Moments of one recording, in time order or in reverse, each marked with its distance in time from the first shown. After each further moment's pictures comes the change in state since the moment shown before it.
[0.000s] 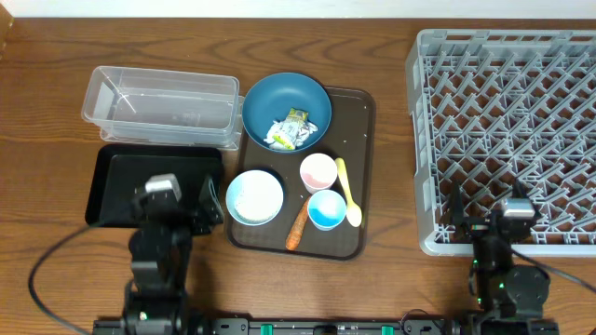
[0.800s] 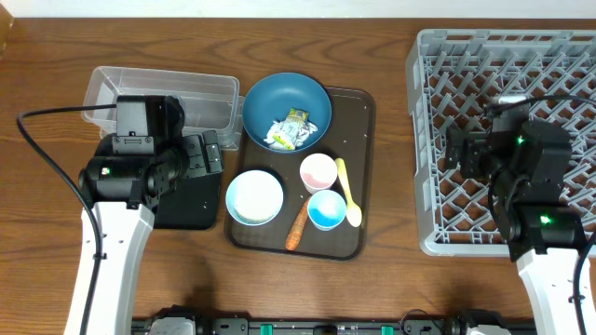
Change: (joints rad) left arm 0.000 0.771 0.896 -0.801 0.098 0.000; right arm 0.000 0.898 0.729 -0.438 -0.063 -0.022
